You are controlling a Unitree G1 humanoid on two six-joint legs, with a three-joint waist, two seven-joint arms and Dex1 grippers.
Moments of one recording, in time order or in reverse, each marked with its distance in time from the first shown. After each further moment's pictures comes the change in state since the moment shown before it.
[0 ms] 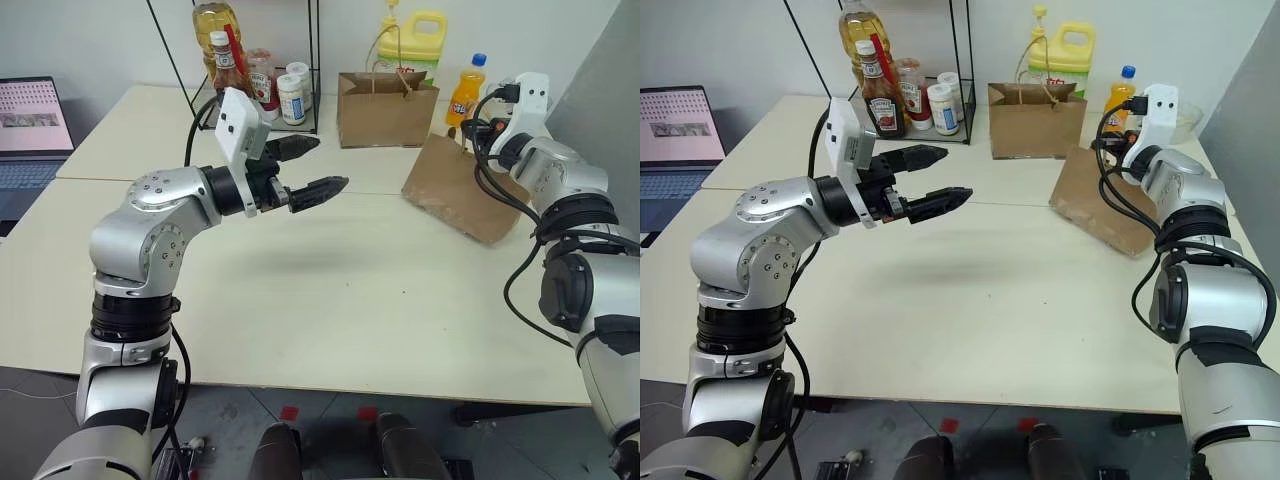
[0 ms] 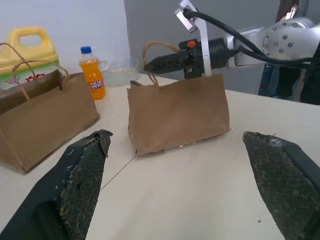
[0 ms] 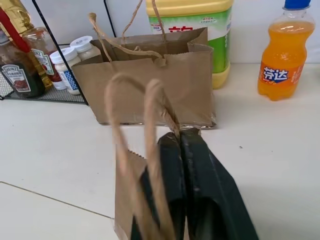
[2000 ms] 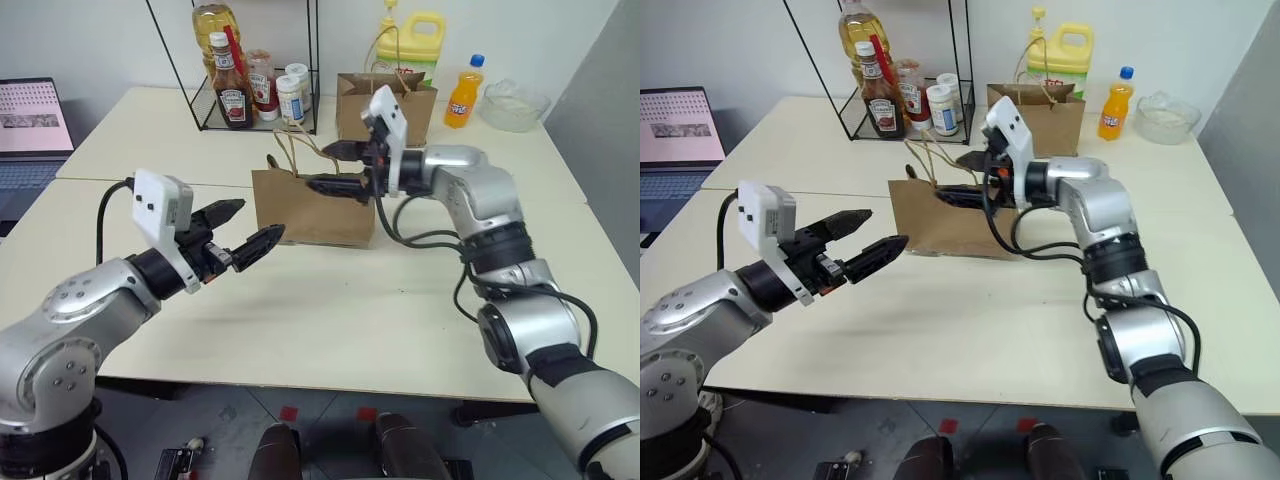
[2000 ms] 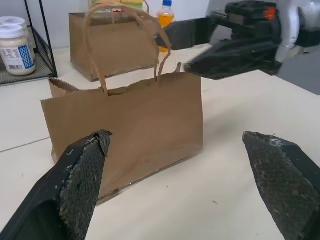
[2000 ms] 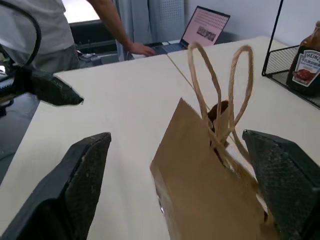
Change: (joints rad) left arm 0.507 0.169 0.307 -0.442 -0.383 0.194 0.425; right arm 0.229 0.219 0.314 -0.794 0.006 0.266 0.532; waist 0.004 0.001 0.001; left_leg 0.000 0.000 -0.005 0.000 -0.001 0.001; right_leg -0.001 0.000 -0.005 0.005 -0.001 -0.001
